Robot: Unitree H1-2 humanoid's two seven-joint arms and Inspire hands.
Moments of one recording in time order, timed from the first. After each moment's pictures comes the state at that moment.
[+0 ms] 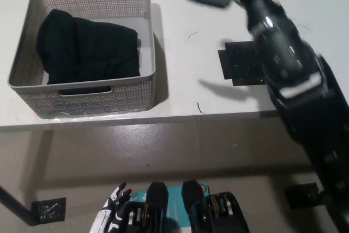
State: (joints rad) left_arm 0.11 0.09 -0.09 0.27 0.14 -0.42 -0.03; right_arm -0.86 -0.18 0.27 0.08 -0.21 0.10 -0.02
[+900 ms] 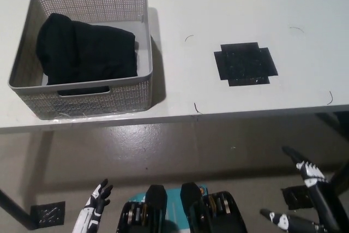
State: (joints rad) left_arm 0.11 0.10 -0.02 0.27 0.11 -0.42 -0.03; right_arm 0.14 -0.32 0.20 -0.13 -0.43 -0.26 -0.12
